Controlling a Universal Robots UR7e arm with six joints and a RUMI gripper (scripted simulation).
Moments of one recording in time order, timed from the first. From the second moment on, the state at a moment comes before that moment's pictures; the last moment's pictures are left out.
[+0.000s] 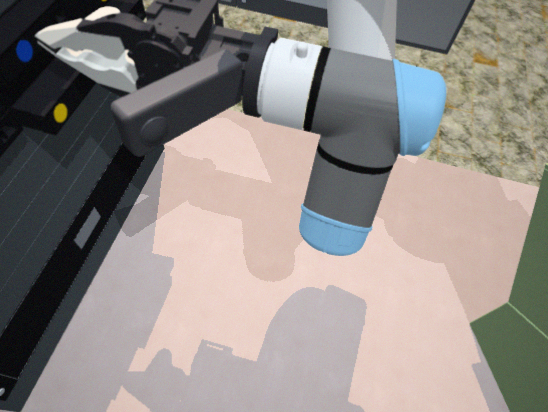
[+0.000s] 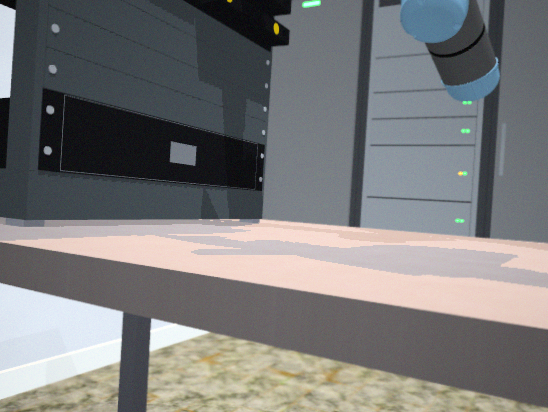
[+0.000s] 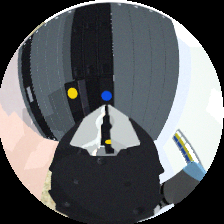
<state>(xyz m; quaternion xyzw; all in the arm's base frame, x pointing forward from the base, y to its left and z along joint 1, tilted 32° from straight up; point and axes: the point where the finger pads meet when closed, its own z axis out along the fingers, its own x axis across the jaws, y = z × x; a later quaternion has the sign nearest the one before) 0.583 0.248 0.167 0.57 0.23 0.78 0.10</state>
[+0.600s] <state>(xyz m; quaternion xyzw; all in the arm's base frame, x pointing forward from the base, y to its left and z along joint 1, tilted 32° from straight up) 0.587 0.249 0.168 0.57 0.23 0.78 0.10</state>
